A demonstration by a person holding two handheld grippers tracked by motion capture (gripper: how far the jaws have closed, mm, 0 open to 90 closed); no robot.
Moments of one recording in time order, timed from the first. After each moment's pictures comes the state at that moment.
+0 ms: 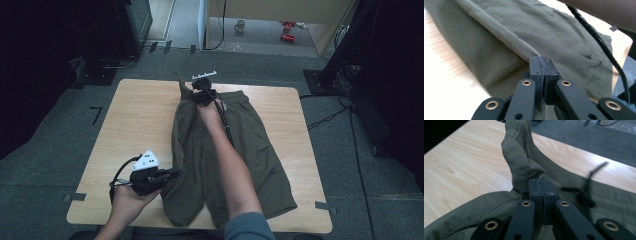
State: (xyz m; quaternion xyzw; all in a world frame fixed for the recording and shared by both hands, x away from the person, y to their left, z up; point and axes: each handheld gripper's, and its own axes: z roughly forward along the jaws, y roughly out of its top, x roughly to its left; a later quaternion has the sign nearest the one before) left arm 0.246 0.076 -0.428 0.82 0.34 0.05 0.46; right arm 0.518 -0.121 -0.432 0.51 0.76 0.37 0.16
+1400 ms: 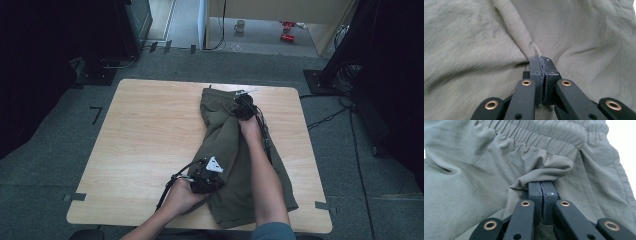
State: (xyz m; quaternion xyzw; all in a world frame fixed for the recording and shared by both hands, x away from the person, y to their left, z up) left arm 0.273 -0.059 -0.500 0.90 0.26 -0.01 0.34; right arm 0.505 -0.253 -0.494 0.58 0.75 0.28 0.16
